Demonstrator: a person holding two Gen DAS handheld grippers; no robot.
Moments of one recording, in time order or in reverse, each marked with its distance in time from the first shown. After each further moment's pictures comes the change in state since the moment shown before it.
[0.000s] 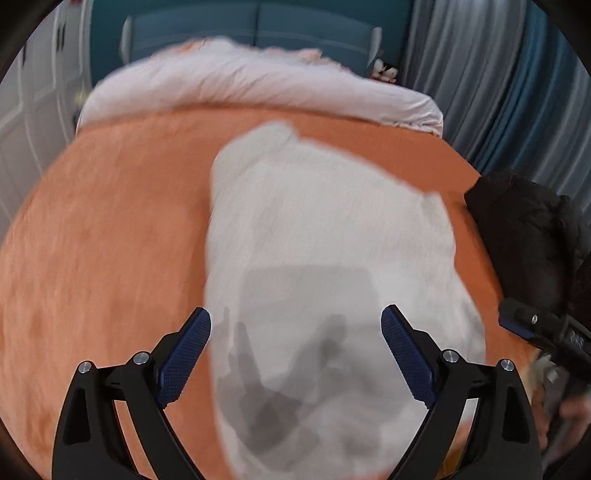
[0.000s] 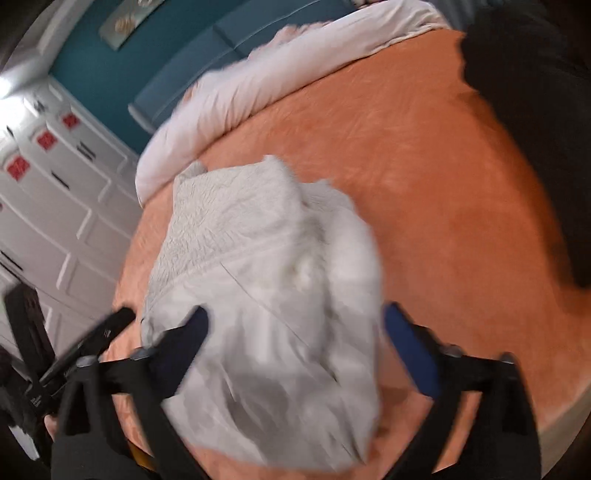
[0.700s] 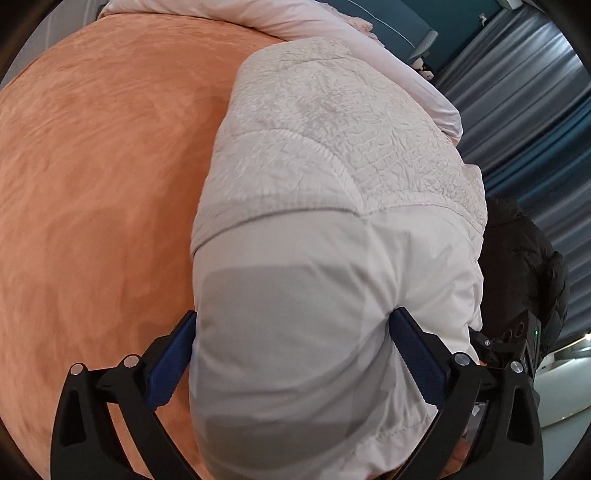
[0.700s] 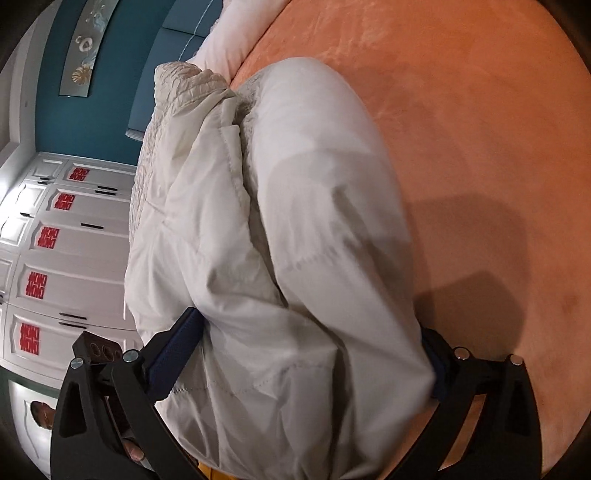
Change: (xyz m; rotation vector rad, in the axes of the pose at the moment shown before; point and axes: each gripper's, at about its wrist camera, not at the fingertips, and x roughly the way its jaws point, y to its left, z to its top) left arm 0.069 0.033 -0.018 -0.263 0.139 -0.162; right arm 0.113 -0.036 -0.020 0.272 0.177 0.244
